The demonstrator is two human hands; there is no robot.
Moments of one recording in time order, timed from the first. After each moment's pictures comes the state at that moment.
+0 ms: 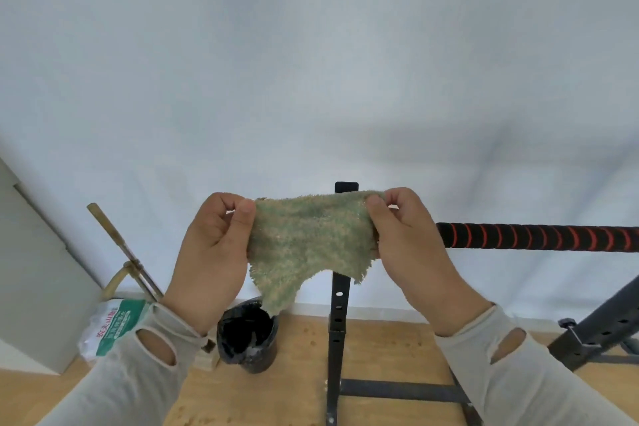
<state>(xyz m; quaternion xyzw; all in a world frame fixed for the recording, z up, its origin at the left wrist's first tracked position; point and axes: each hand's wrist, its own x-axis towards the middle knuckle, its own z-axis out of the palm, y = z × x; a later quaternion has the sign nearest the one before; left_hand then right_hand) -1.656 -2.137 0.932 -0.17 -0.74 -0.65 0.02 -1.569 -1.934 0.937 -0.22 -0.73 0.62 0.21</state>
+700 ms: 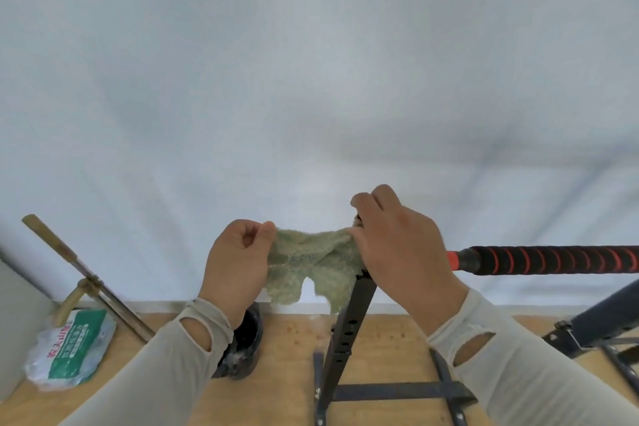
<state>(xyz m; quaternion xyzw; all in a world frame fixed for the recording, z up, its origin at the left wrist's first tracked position) -1.771 -2.107 0.861 -0.06 -0.78 -0.61 -0.10 -1.663 -1.922 0.899 -0.11 -0.95 -0.06 0.28</state>
